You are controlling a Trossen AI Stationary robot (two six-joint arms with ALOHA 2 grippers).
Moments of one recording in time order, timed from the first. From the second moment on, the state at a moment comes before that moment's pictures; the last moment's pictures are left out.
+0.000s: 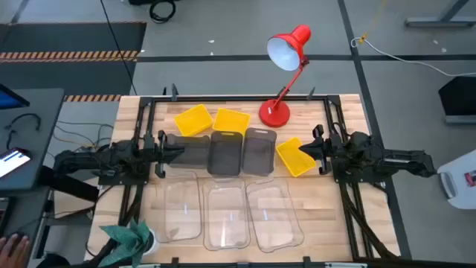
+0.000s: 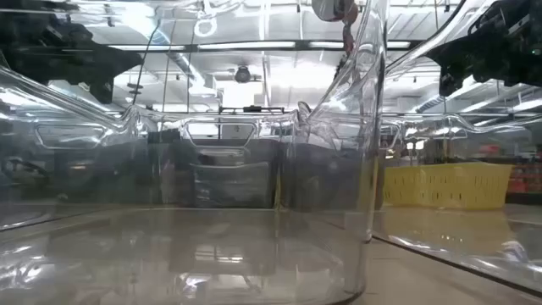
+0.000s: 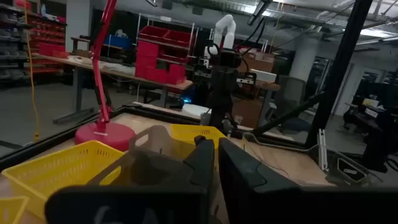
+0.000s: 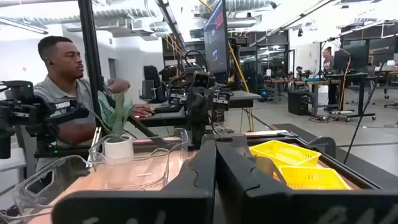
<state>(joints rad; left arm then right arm) 0.00 0.01 0.01 0.14 -0.16 -0.20 -0.15 0.06 0.01 0.25 -0.15 0.08</state>
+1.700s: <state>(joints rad) 0.00 0.01 0.01 0.14 -0.16 -0.20 -0.15 0.06 0.01 0.25 -0.15 0.08</state>
